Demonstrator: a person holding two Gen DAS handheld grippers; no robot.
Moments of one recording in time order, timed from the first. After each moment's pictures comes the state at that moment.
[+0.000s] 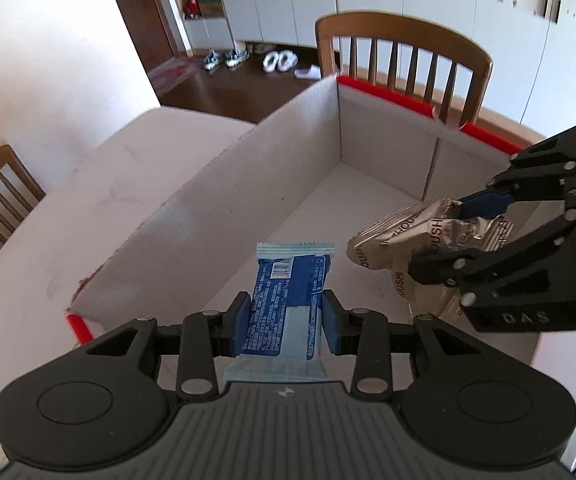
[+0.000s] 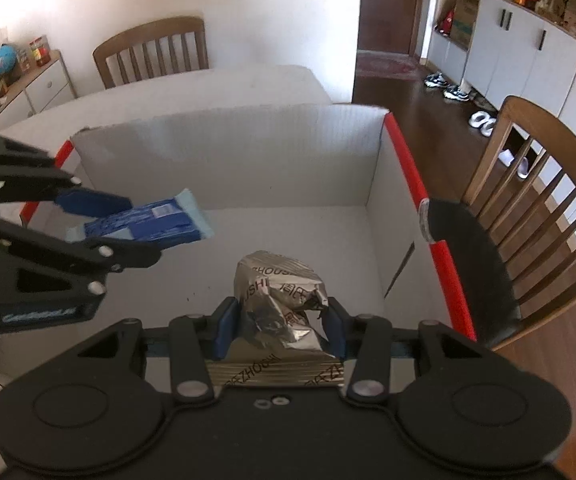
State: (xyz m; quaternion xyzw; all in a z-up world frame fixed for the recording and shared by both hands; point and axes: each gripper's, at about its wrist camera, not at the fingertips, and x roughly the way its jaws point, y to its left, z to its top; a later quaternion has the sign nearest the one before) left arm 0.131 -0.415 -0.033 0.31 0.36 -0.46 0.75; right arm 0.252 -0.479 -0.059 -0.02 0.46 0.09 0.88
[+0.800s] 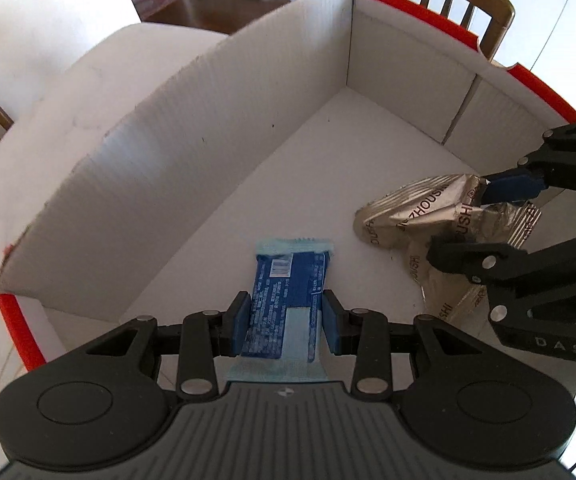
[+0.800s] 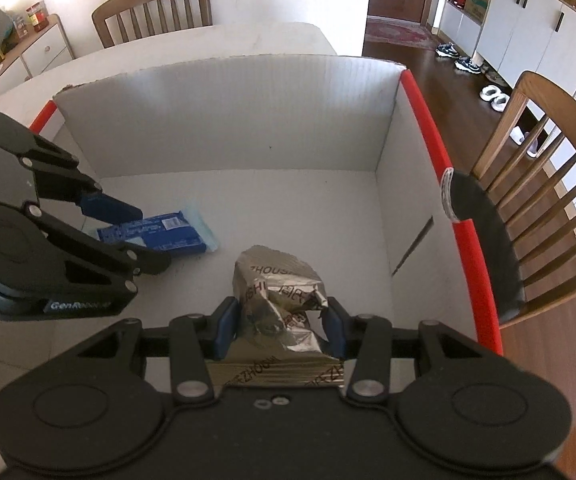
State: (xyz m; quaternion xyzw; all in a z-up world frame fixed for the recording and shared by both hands) left arm 0.155 -0.440 -0.075 0.34 0.47 -0.44 0.69; right arm 0.267 -0.477 -0.079 -0.03 0.51 0.10 0.85
